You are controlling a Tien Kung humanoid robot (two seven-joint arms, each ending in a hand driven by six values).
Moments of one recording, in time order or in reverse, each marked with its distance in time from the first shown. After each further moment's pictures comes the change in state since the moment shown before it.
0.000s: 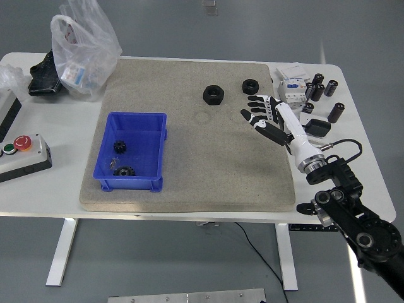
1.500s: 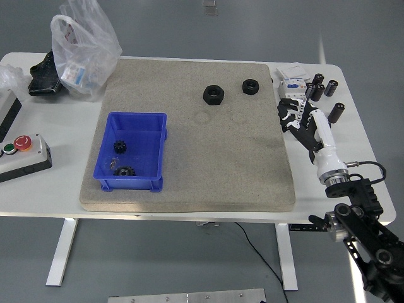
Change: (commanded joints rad) left arm -0.014 0.000 0.095 0.000 -0.086 0.038 -0.063; right arm -0.150 0.006 0.125 0.087 0.132 -0.076 0.080
